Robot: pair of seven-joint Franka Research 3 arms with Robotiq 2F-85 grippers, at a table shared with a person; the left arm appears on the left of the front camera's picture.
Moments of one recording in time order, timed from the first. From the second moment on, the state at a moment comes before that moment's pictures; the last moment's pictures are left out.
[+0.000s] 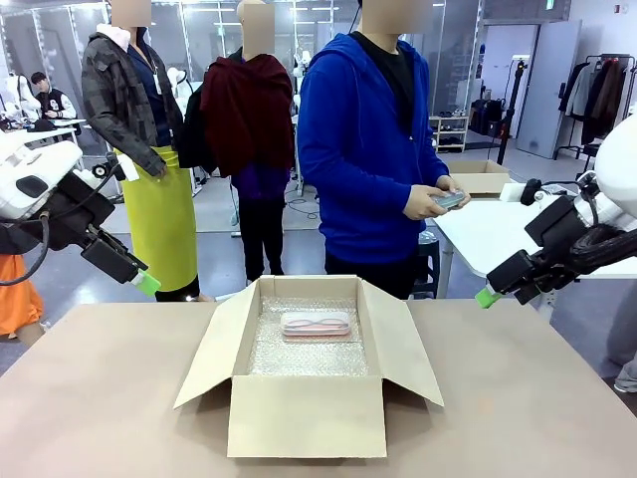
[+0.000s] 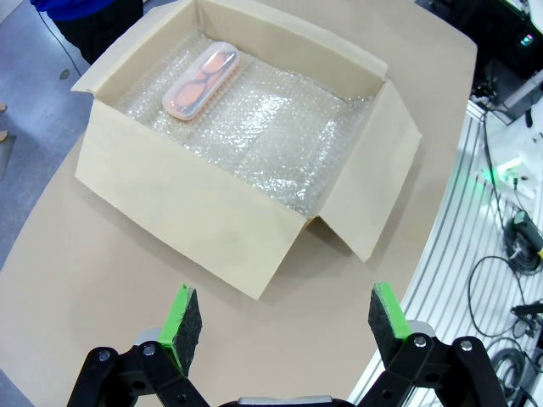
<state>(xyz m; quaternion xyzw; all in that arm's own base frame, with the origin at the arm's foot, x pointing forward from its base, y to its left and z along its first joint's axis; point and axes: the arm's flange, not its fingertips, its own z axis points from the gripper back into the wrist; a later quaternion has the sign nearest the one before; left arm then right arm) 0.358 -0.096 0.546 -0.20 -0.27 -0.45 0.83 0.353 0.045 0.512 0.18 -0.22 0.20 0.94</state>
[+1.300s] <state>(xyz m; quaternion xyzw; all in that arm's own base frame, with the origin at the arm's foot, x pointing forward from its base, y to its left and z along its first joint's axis) 0.358 -0.096 0.546 -0.20 -0.27 -0.45 0.83 0.353 0.045 0.512 0.18 -0.22 0.20 0.94</state>
